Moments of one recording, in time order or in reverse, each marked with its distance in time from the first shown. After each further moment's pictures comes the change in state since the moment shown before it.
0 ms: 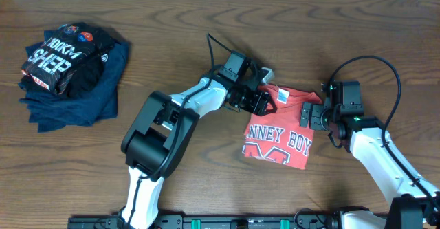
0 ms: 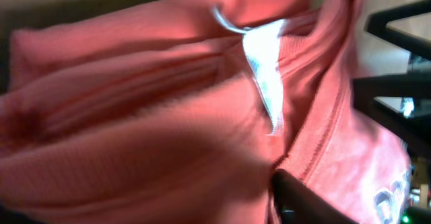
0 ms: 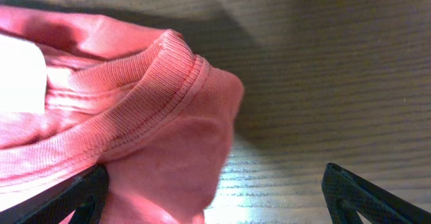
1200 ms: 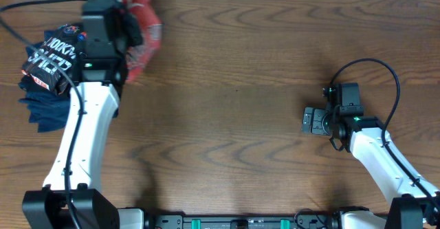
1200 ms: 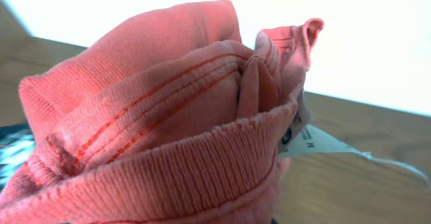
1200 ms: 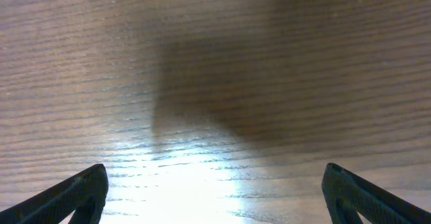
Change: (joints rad) left arm 0.589 -0.618 -0.011 -0.023 -0.886 0.016; right arm 0.000 0.000 0.000 -0.071 0.054 0.004
